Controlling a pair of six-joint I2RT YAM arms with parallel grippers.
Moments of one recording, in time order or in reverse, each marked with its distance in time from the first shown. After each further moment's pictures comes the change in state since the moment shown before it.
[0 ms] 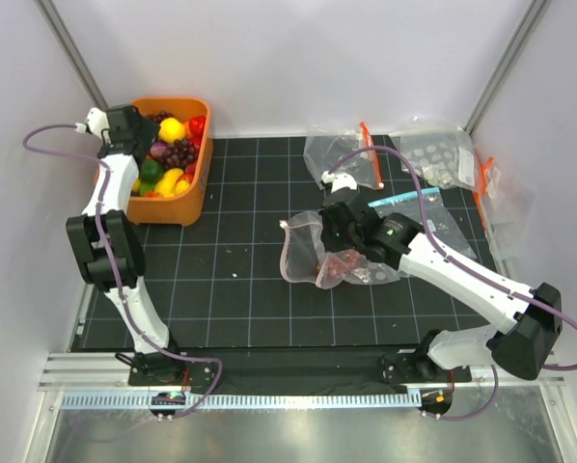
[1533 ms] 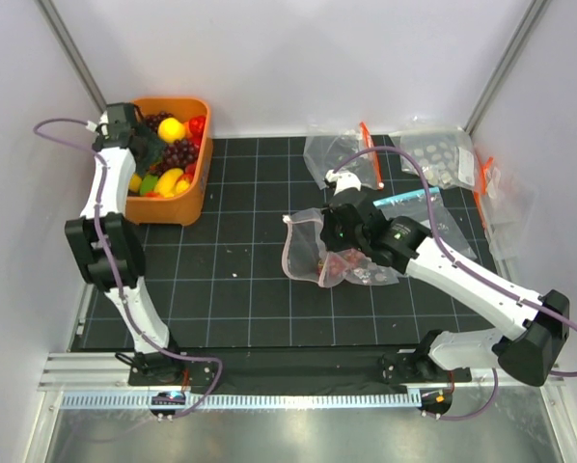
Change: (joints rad) left arm -0.008 0.042 0.151 -0.407 0.139 0.141; right arm 0.000 -0.048 -0.022 0.040 -0.021 -0.003
